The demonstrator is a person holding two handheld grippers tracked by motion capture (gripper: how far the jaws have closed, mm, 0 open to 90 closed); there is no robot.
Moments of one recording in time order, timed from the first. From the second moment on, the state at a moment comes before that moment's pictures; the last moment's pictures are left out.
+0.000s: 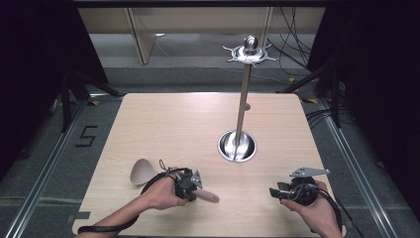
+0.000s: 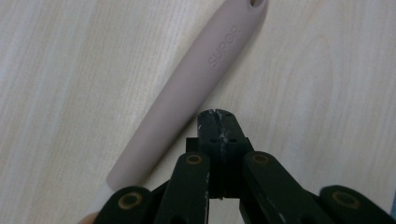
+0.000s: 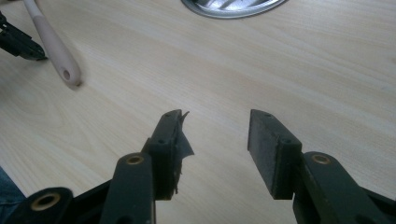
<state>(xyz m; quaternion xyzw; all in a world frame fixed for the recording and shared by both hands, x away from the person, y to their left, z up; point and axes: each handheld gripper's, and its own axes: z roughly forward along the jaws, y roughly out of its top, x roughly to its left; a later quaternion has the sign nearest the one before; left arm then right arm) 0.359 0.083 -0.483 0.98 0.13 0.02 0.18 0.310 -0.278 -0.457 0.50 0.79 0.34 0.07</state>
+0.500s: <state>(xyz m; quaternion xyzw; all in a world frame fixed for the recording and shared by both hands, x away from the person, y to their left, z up) 0.386 0.070 -0.481 0.97 0.18 0.04 0.19 0.309 -0.283 -0.455 0.51 0.78 0.35 0.07</state>
